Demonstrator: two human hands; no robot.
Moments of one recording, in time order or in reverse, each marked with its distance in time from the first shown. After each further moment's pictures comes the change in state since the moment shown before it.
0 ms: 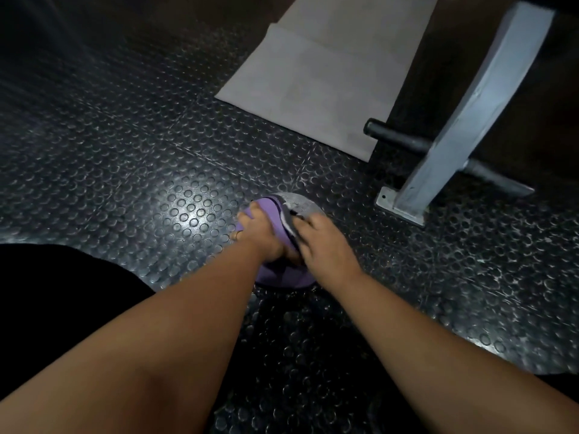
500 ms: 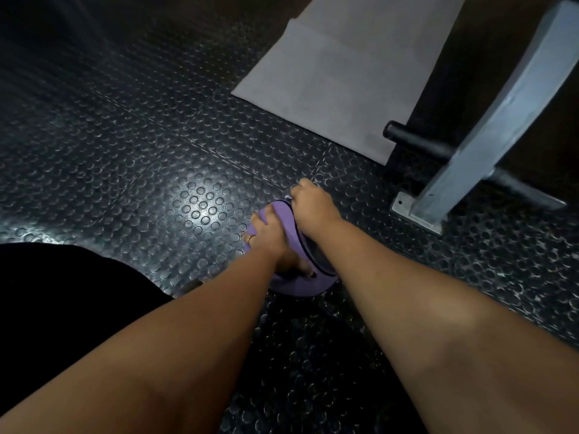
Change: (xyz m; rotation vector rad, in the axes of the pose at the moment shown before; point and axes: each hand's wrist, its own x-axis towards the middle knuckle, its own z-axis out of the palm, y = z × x) left_hand -0.002 0.000 0.000 0.159 -0.031 0.021; right_hand 0.104 -0.003 0.016 -0.115 -0.105 0.125
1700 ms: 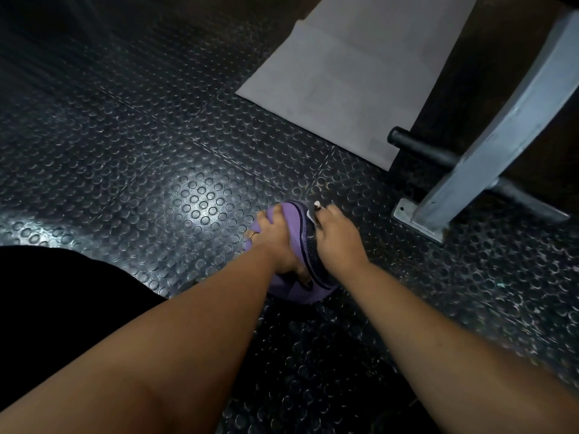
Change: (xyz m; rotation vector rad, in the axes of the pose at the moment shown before) left_hand 0.001 -0.001 -0.006 0.059 -0.051 0.066; right_hand -0.060 0.027 0.005 0.174 0.148 0.010
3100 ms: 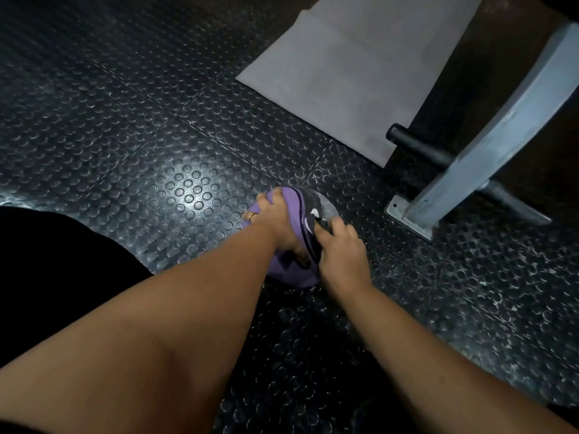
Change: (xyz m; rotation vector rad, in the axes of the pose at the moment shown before) left_hand 0.013 0.006 -0.005 0.048 -0.029 -0.013; right_hand -0.048 -0.006 -0.007 -0.277 -0.093 0.064
